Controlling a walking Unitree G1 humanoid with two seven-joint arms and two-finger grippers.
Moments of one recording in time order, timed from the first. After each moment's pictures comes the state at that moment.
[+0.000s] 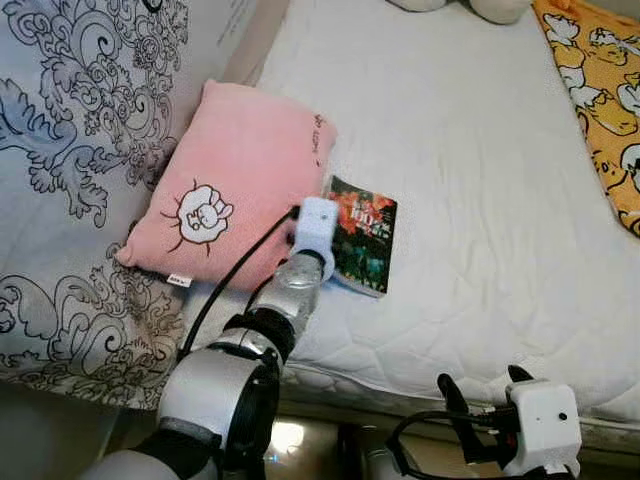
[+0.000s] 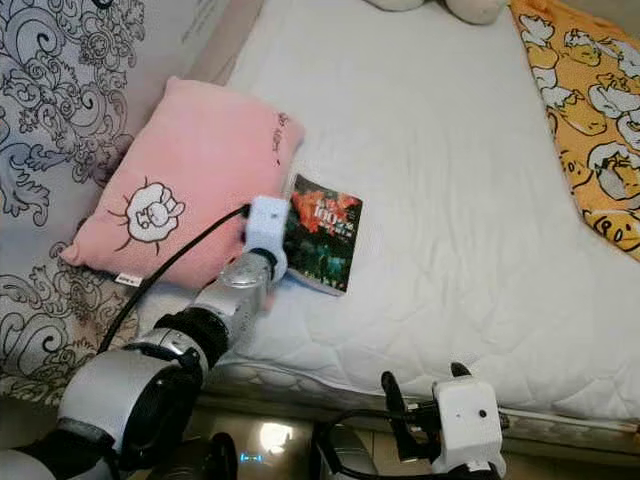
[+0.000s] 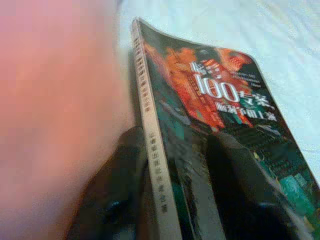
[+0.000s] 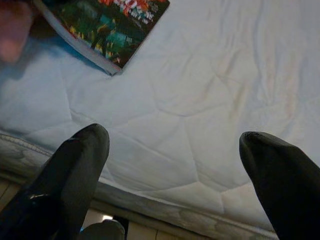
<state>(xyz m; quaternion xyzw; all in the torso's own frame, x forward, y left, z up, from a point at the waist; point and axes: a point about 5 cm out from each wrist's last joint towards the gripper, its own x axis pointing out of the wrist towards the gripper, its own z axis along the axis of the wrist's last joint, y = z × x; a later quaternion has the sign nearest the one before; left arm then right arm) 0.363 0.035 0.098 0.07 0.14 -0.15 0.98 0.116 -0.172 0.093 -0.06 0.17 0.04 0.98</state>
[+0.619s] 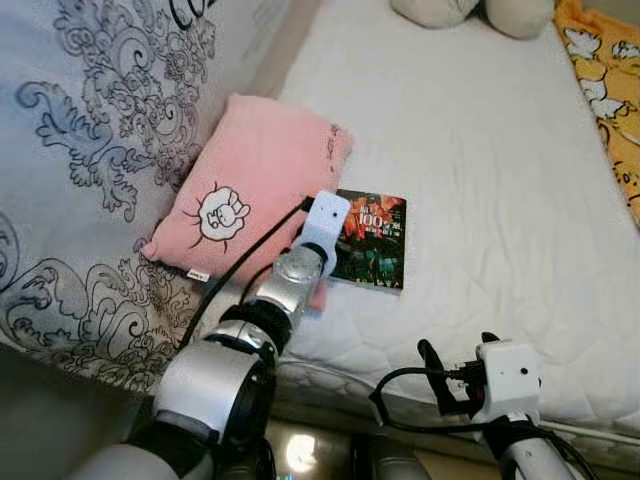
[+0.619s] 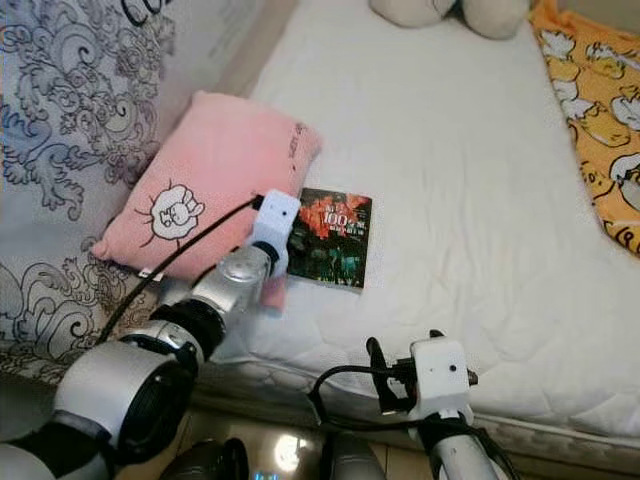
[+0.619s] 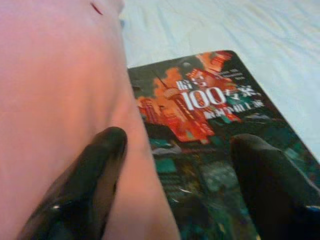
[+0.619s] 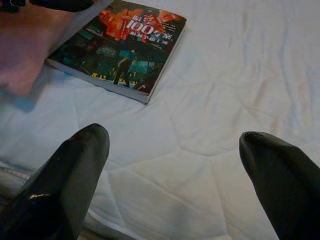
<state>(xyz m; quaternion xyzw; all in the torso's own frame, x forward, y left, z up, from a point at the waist) 0.365 0.037 0.100 0.10 0.14 -0.20 0.97 0.160 -0.164 0.079 -0.05 0.14 0.05 0.99</state>
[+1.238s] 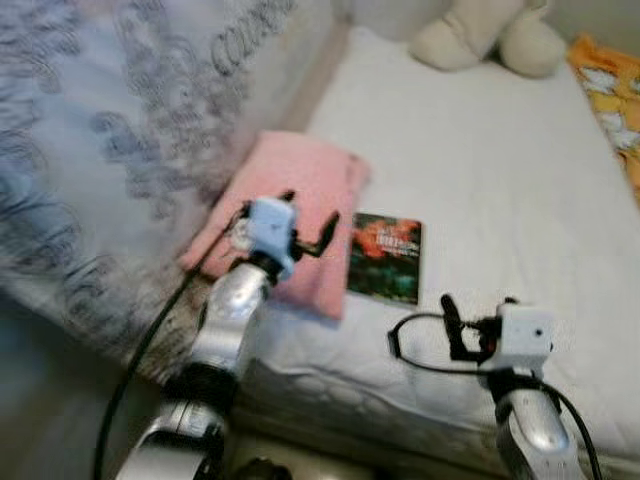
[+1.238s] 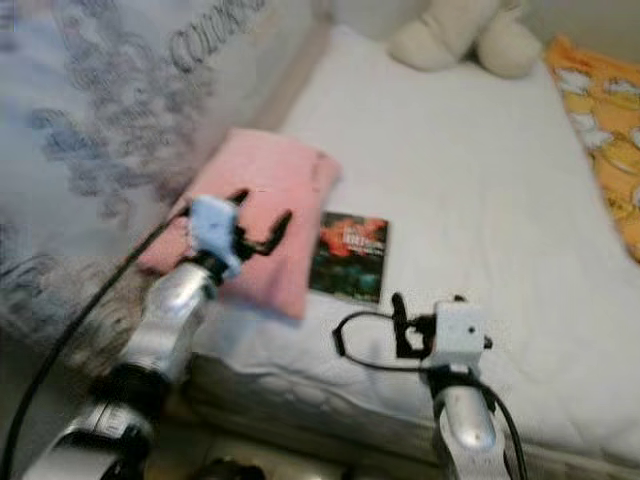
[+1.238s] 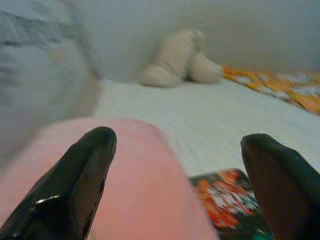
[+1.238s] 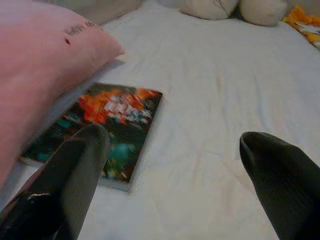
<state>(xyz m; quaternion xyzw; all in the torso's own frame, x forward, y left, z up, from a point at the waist) 0.331 0.100 0.126 0.01 -0.09 -0.23 0.97 0.214 -0.184 0.075 -0.02 0.06 -0.04 1.00</state>
